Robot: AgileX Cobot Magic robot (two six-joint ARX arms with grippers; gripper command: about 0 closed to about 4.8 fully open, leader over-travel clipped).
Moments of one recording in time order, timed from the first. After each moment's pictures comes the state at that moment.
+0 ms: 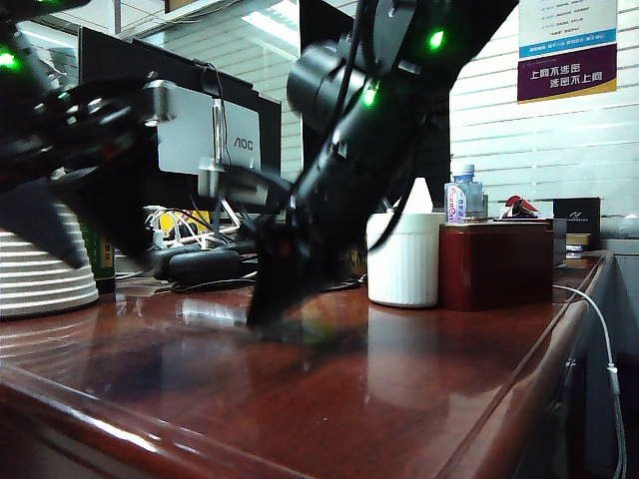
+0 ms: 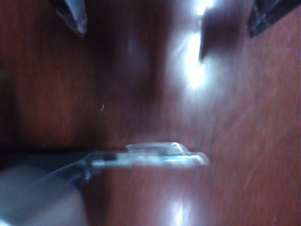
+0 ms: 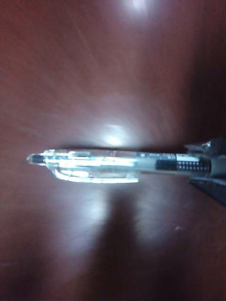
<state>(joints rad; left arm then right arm) -0.51 1.20 0.76 -0.49 0.04 0.06 0.72 1.89 1.25 -0.30 -0.26 -0.26</state>
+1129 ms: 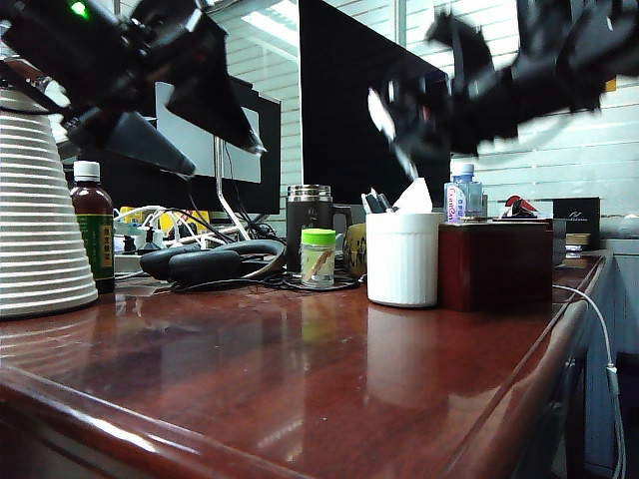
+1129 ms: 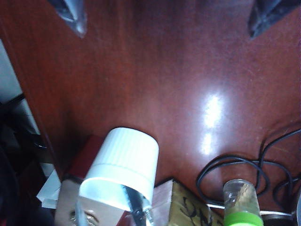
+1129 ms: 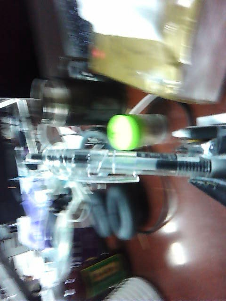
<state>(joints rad) -0.51 1.23 0.76 -0.02 0.20 0.01 0.33 1.68 0.91 0.69 -0.31 0.11</state>
